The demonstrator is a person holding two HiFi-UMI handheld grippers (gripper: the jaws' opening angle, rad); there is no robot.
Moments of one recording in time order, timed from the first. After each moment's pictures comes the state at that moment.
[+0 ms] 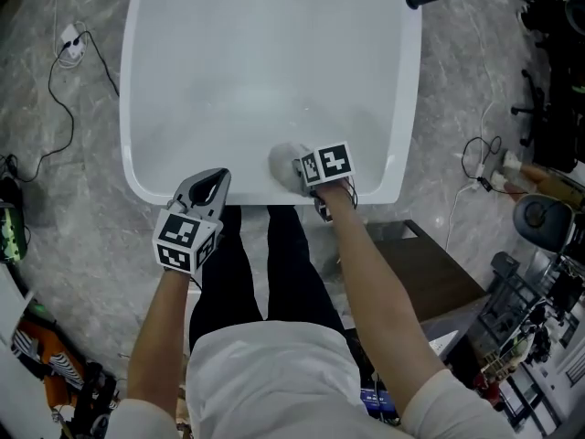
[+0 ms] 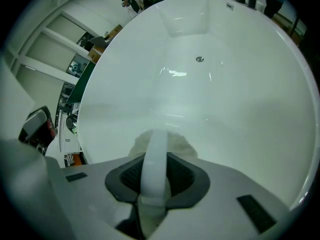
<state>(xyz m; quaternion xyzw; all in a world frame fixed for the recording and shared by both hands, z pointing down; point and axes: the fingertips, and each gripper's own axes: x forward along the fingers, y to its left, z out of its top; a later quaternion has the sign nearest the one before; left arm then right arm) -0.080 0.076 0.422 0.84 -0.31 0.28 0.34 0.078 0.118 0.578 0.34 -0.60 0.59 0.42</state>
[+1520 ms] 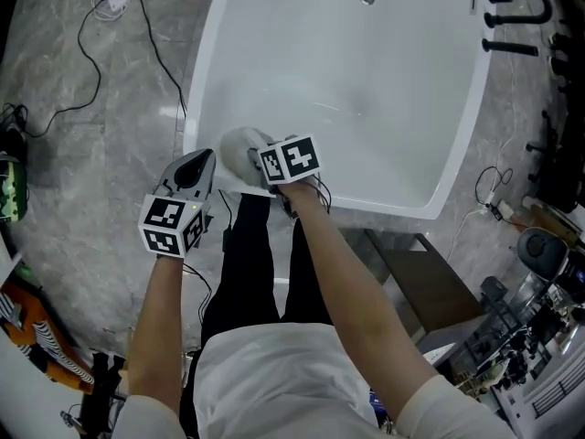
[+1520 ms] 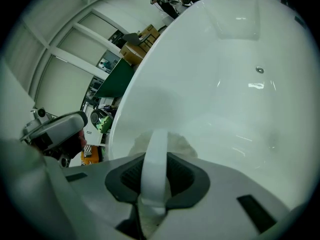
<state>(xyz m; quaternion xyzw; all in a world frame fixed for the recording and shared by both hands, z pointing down) -0.282 0.051 0.450 0.78 -0.42 0.27 0.37 -0.207 0.072 0.557 0.24 -0.70 0.56 0.37</state>
